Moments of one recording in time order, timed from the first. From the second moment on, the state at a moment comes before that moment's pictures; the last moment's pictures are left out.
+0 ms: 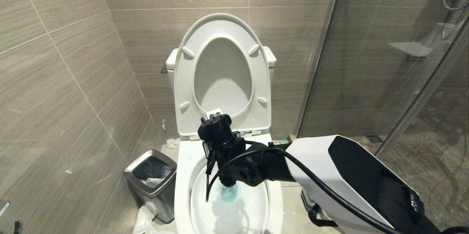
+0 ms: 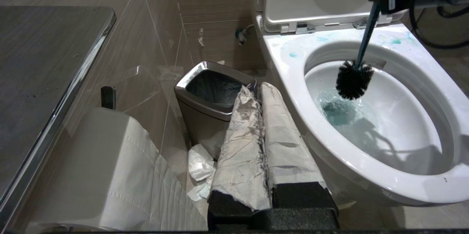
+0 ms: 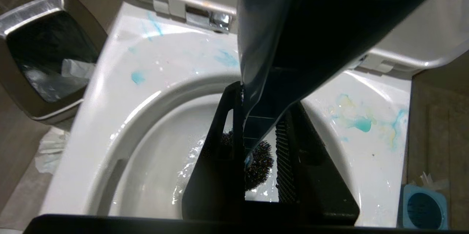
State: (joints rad) left arm 0.00 0.00 0.00 0.01 0.00 0.02; right arm 0.85 2.59 -1.98 -0.17 -0.56 0.14
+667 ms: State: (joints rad) left arm 0.00 0.00 0.00 0.01 0.00 0.02; right arm 0.82 2.69 -1.98 -0.17 -0.50 0.19
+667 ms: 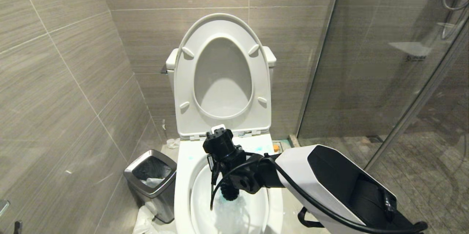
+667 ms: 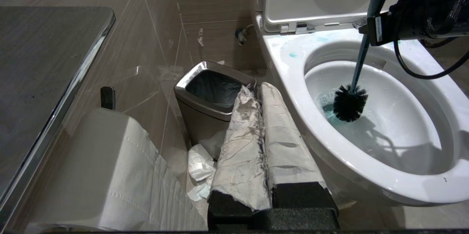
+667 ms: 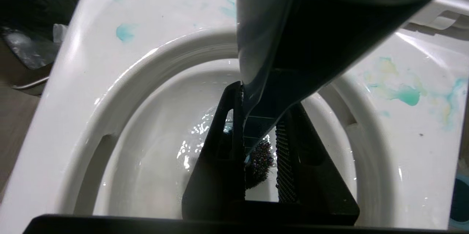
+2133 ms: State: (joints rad) left arm 0.00 0.00 0.00 0.01 0.00 0.02; right arm 0.82 2.59 -1.98 -0.22 -0.56 0.14
